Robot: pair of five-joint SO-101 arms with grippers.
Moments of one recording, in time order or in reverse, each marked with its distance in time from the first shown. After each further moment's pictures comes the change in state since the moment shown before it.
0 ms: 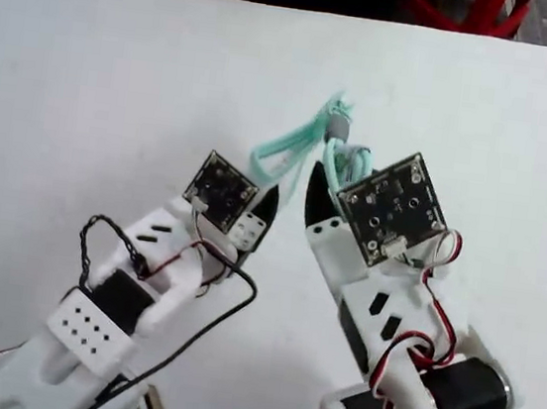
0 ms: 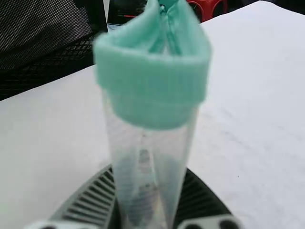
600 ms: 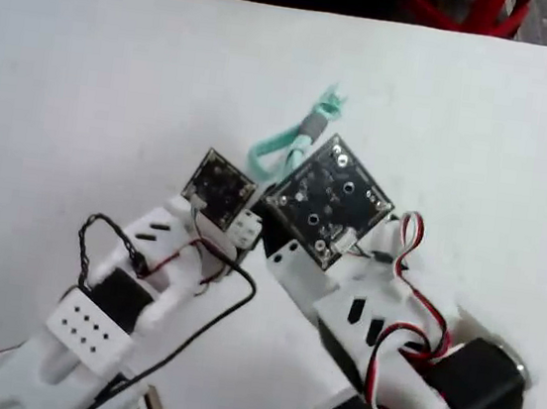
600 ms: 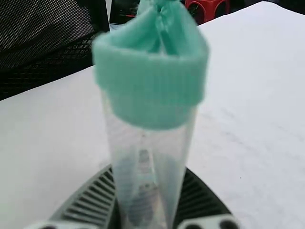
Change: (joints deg) left arm -0.4 0.0 -0.1 0.0 0.0; right arm -12.4 17.6 -28.0 21.0 2.6
